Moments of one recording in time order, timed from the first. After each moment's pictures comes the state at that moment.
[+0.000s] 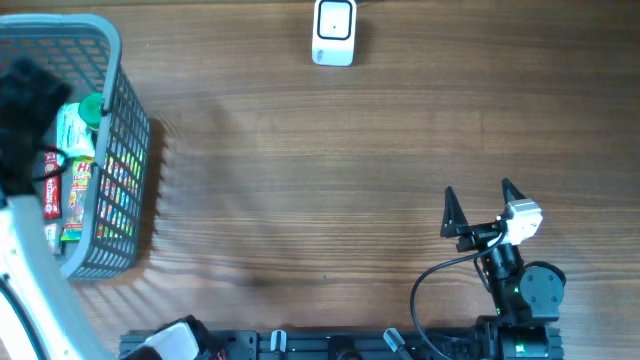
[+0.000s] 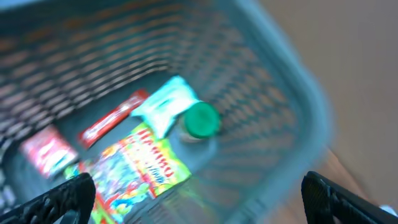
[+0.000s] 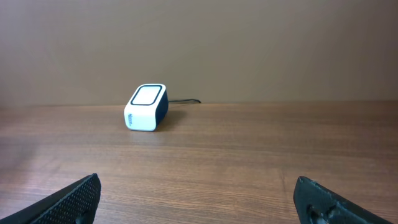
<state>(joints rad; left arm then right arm) 0.46 1.38 1.74 -1.14 -0.14 -0.57 -0.02 0.03 0.01 0.01 -0.19 0.09</state>
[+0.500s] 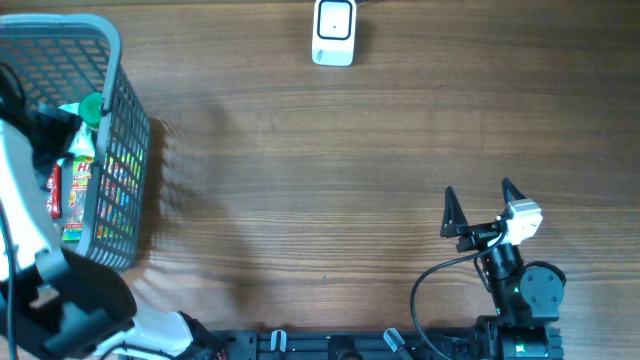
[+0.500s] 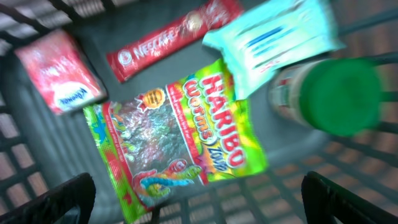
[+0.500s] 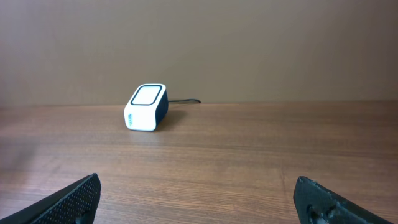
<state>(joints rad) 0.55 1.72 1.60 -1.17 -0.13 -0.68 -0.02 0.03 0.01 0.01 -0.19 0.09</state>
